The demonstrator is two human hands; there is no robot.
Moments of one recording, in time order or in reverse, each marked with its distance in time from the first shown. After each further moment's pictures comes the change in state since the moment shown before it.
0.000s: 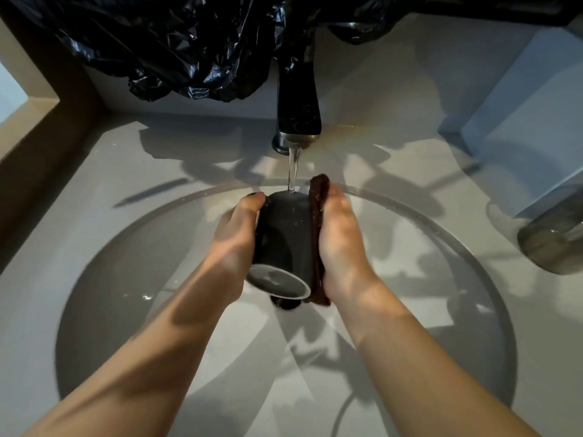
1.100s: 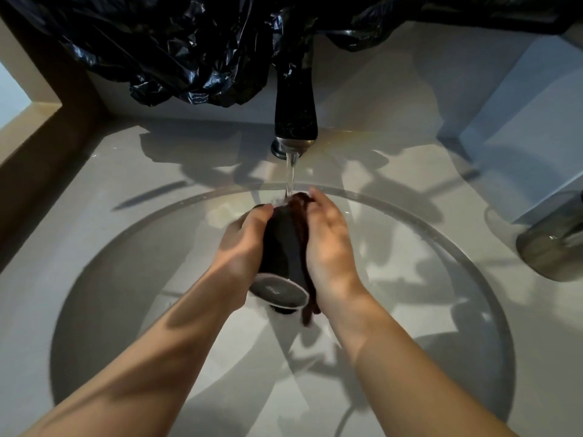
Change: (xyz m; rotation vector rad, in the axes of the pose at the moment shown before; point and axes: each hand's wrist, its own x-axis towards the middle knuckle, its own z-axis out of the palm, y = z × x) left_hand -0.001 -0.007 0.005 0.015 -0.018 0.040; right_hand -0.001 -0.001 0.008 -0.106 0.178 0.011
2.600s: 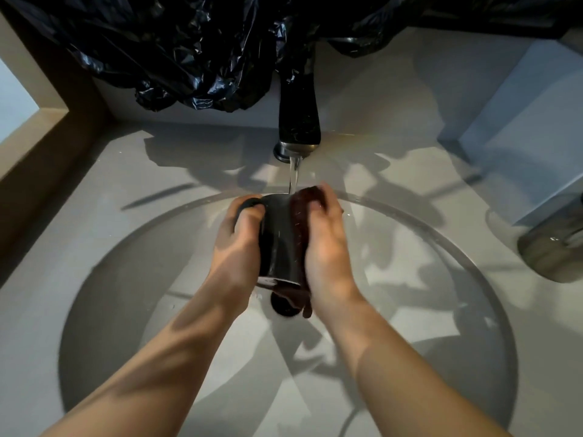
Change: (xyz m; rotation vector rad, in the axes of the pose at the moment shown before) left_hand -0.005 -0.001 -0.005 -0.106 0.050 0.245; right_hand -0.004 0.004 0.002 0.300 -0.143 0.115
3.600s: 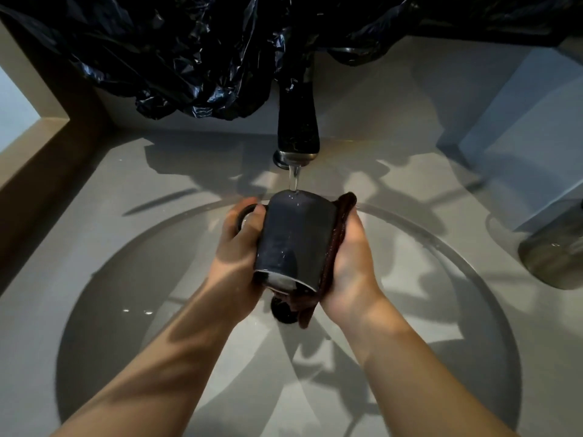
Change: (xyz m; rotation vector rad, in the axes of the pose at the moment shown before) left_hand 0.001 0.000 0.001 -0.355 -0.134 -0.186; right_hand 0.009 -0.011 -0.023 0.353 -0.138 0.323
